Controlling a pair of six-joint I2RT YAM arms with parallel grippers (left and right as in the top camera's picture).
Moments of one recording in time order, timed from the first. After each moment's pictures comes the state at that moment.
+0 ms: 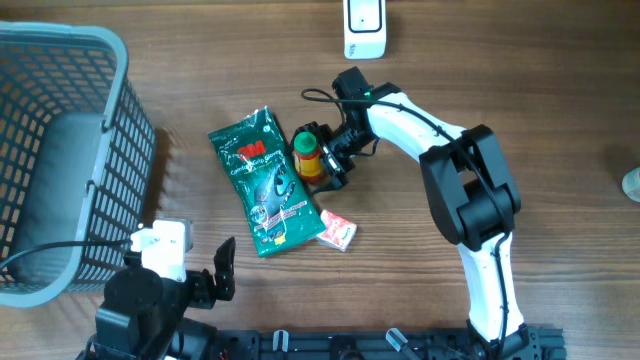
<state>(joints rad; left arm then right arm) -0.31 0.32 0.78 -1.07 -0.08 -0.21 0.48 2.30 1.63 -0.81 -0.97 1.34</state>
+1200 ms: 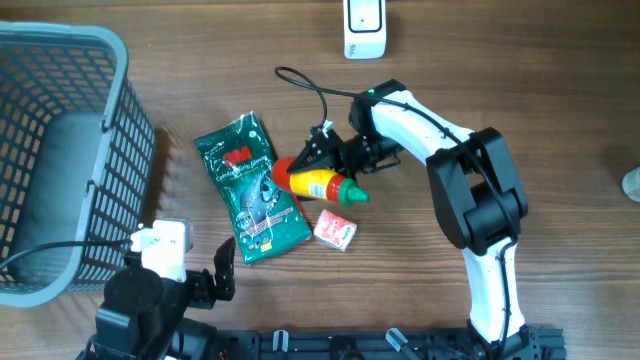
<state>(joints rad) -0.31 0.32 0.78 -1.07 -0.08 -0.21 0.48 2.26 1.62 -1.56 -1.56 -0.18</state>
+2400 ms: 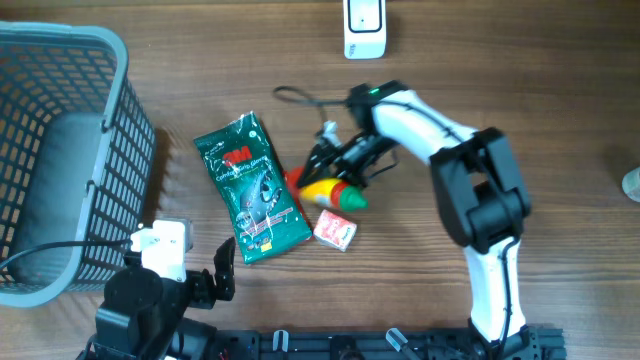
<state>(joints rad) -0.31 0.32 0.78 -1.07 -0.08 -0.21 0.42 2.26 1.61 -1.23 -1.14 0.18</state>
